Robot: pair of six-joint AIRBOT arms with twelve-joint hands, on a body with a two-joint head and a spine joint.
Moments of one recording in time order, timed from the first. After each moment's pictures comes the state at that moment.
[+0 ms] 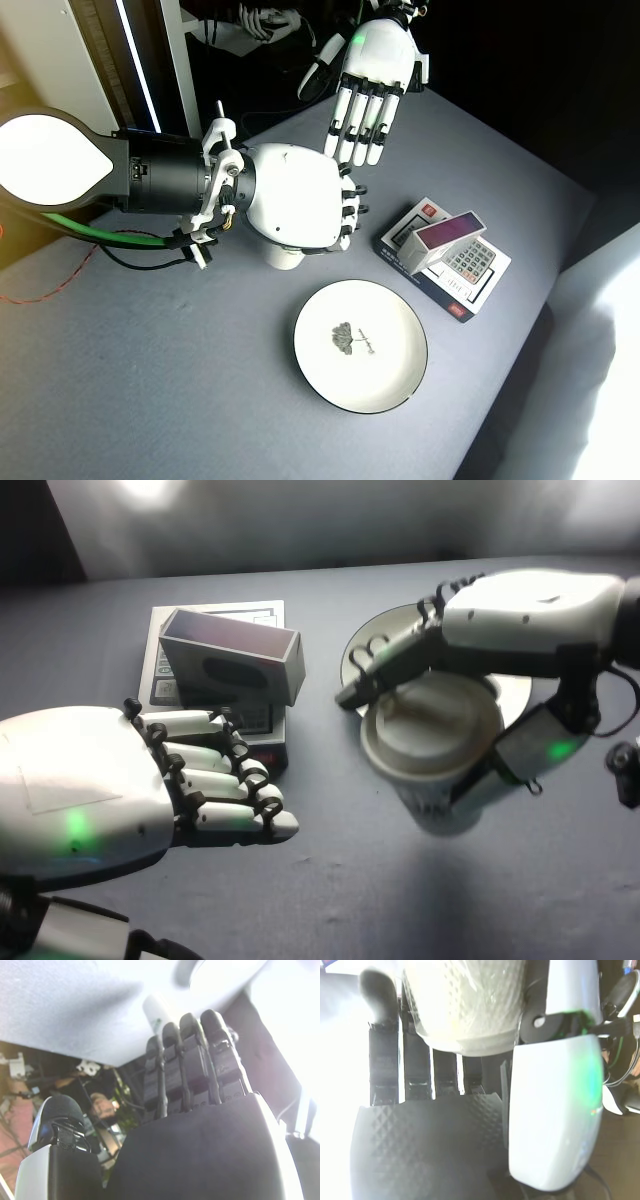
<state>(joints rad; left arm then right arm) 0.45 -0.56 0.69 0.80 -0.57 0.44 -0.12 -0.96 0.99 -0.76 0.32 -0.01</state>
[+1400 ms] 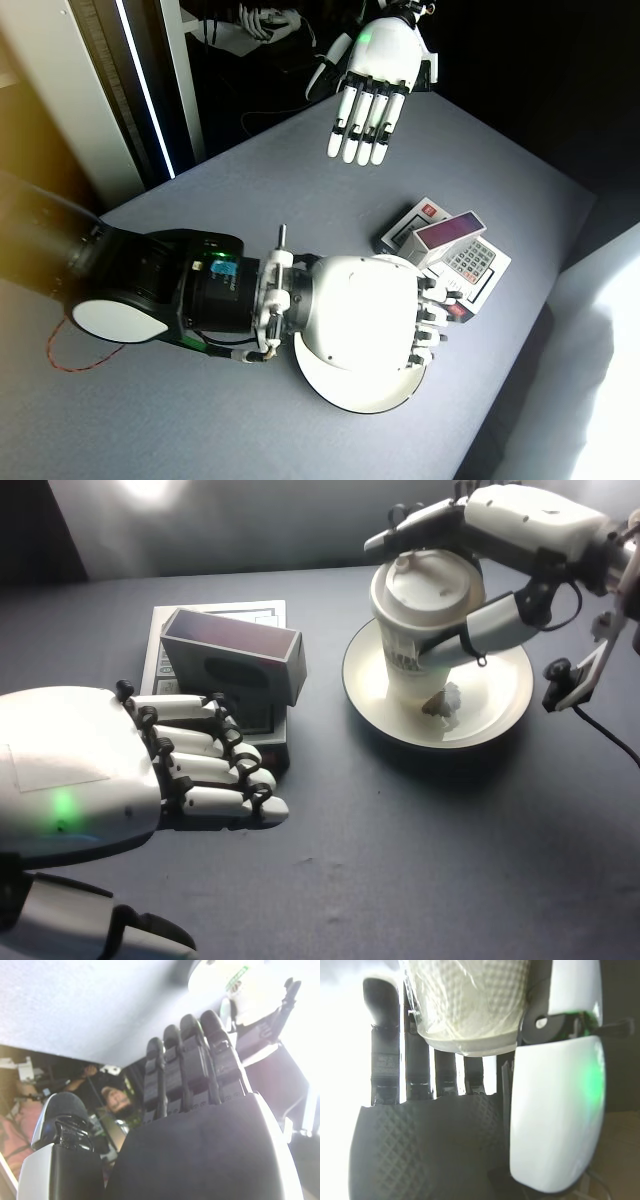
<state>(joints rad) 0.39 -0.56 0.73 0.96 -0.57 0.31 -0.27 -1.26 1.45 -0.10 0.61 -0.45</state>
